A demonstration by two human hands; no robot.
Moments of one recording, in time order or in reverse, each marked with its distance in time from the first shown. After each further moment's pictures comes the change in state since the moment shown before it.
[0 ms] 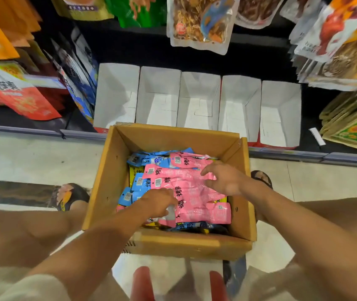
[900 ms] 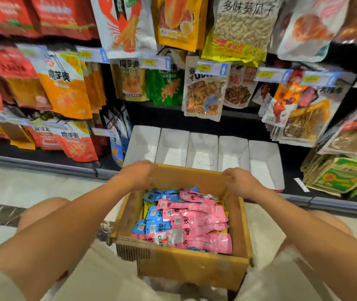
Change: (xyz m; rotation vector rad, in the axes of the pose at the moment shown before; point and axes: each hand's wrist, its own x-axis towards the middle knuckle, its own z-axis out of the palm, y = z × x) left_hand -0.190 -0.023 -0.163 -0.036 0.492 -0.451; right_hand -0.118 -0.043 -0.067 0.007 0.491 0.049
